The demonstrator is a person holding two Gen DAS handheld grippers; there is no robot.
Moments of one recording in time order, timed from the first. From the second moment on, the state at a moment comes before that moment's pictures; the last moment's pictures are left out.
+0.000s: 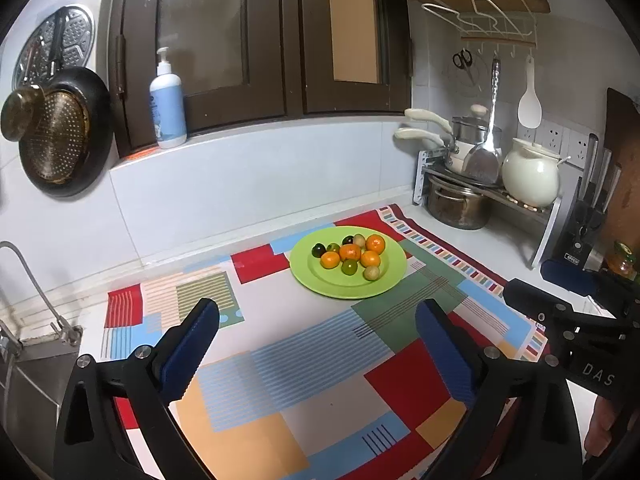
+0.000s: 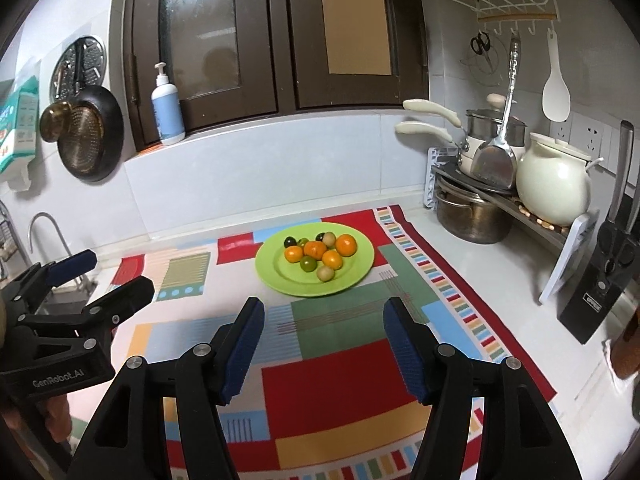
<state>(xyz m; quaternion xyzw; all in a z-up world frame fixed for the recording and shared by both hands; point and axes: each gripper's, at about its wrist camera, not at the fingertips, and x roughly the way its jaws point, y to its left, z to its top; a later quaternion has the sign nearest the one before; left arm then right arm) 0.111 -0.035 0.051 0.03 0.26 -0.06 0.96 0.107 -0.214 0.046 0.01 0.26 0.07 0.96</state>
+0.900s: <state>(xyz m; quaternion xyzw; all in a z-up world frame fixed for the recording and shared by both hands) 0.085 -0.035 0.058 0.04 0.25 -0.05 0.97 0.085 -0.210 0.051 0.01 0.26 0.08 0.96</state>
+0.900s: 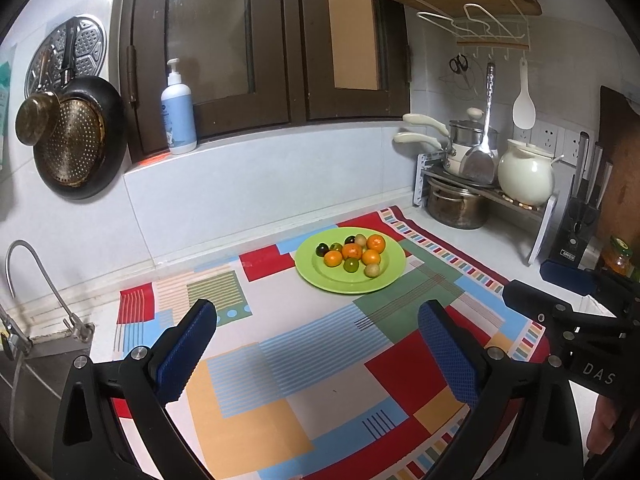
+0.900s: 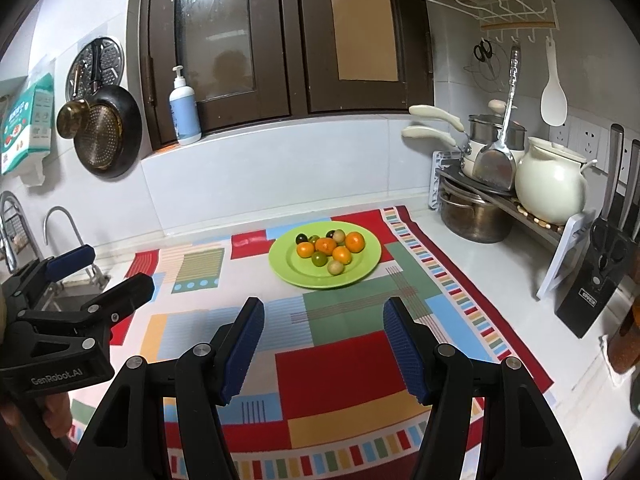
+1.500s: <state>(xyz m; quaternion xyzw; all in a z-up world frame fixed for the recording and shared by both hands) 0.084 -0.036 0.059 0.04 0.25 -0.05 0.97 0.081 -0.212 0.050 0.01 0.26 0.08 0.96</state>
